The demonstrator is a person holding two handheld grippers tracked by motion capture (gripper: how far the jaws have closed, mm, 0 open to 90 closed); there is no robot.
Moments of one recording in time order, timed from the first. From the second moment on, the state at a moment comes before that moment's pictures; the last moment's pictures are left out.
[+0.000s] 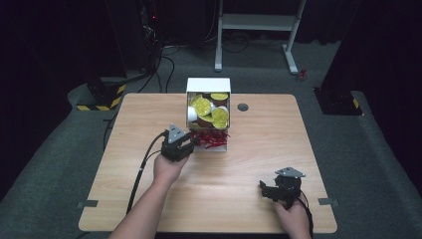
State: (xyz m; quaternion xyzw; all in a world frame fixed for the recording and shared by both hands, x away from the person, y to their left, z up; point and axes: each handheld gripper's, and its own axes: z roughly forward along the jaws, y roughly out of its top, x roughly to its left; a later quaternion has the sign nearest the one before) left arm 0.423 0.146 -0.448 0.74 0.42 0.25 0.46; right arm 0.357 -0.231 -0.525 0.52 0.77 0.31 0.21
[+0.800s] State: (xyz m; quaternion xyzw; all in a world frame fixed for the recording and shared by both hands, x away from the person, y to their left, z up) left arm 0.420 0.145 -0.446 0.72 0.43 0.28 0.46; right arm 0.357 -0.231 -0.525 0.52 0.77 0.31 0.21
